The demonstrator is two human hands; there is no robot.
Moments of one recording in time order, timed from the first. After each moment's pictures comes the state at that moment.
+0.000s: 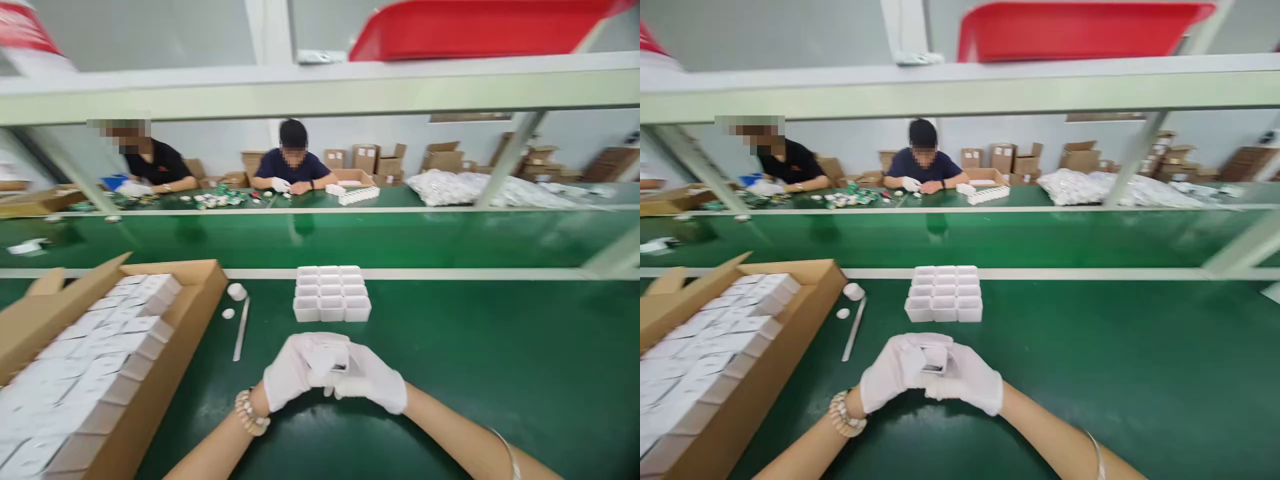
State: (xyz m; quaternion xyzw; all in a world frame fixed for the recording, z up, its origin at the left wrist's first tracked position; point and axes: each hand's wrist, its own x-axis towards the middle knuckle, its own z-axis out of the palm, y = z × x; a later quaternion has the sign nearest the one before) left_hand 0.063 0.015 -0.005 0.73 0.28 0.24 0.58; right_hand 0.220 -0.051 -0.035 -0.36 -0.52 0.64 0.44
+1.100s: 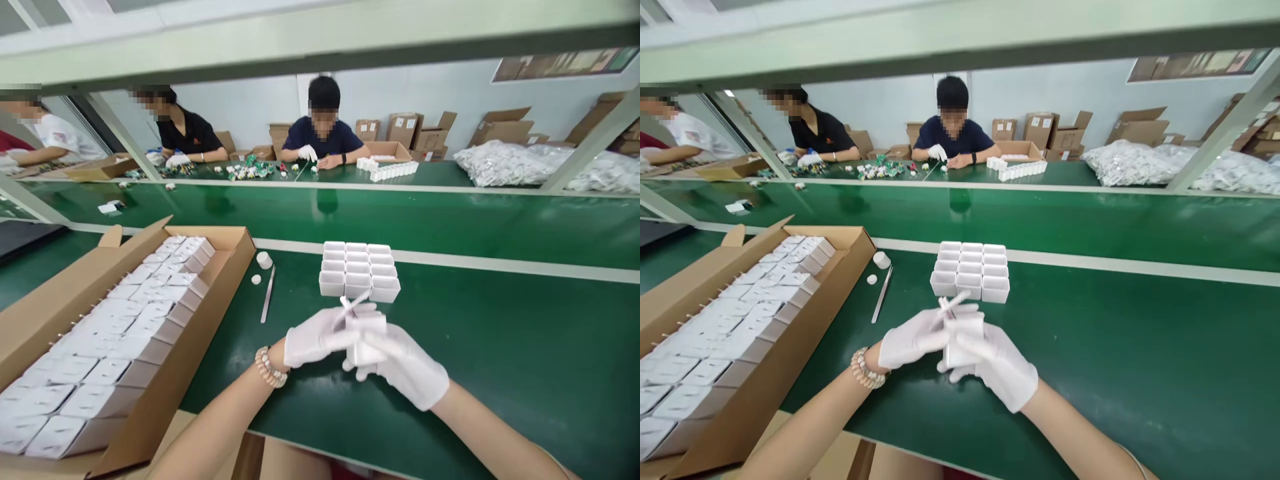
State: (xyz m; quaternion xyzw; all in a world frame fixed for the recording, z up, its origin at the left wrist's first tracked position) left_hand 0.055 0.027 -0.002 0.73 0.16 0.13 0.65; right_hand 0.214 -0.070 -0.013 -0.36 -0.31 0.73 0.48
